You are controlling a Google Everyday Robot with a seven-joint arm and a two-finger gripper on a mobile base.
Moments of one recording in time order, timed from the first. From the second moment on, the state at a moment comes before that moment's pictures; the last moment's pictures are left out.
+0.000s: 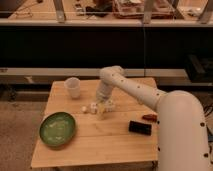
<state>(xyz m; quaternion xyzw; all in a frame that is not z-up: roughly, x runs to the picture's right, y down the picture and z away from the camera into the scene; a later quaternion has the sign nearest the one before) -0.044 0.102 0.889 -0.37 -0.18 -0.02 0.91</state>
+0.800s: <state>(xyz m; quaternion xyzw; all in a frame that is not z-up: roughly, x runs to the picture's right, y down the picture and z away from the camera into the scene) -0.040 0.056 0.870 -0.36 -0.22 0.05 0.90</state>
